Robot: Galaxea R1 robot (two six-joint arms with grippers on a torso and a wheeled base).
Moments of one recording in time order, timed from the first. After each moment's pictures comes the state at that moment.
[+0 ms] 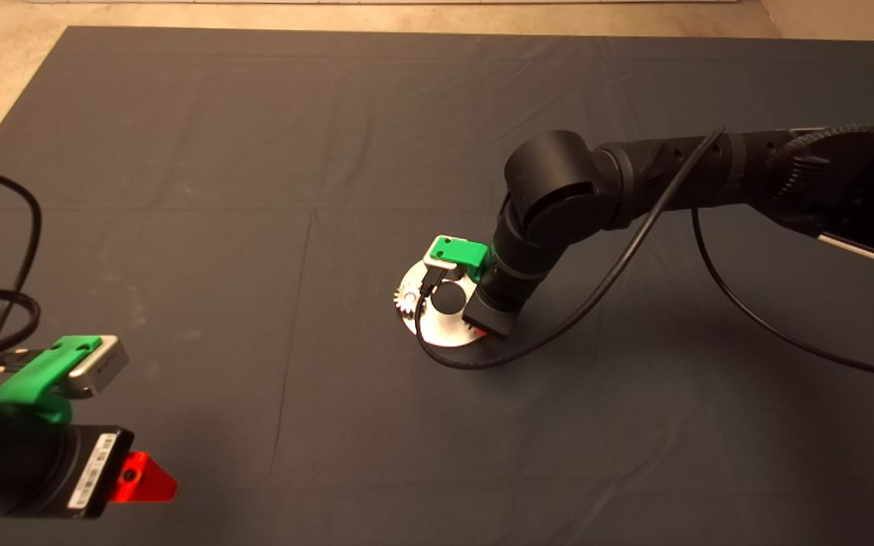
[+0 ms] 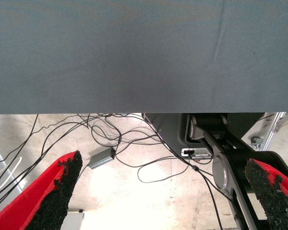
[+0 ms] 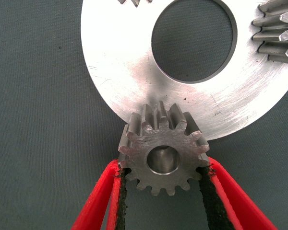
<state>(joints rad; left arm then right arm) -0.55 1.86 -0.34 0.05 1.53 -1.53 0.33 2.85 -1.15 -0.32 -1.54 0.67</state>
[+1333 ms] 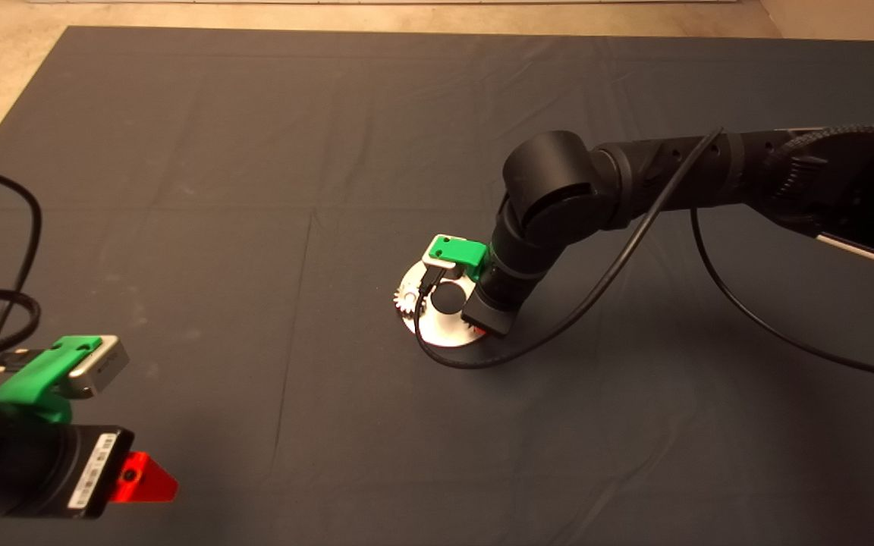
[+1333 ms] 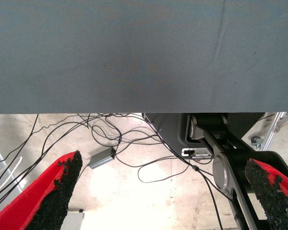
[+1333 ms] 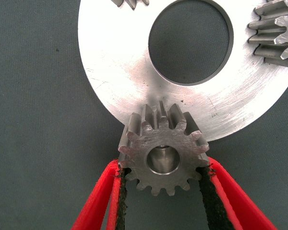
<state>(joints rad) -0.55 1.86 -0.34 0.05 1.53 -1.53 0.33 2.85 -1.15 -0.33 -1.54 0.67</state>
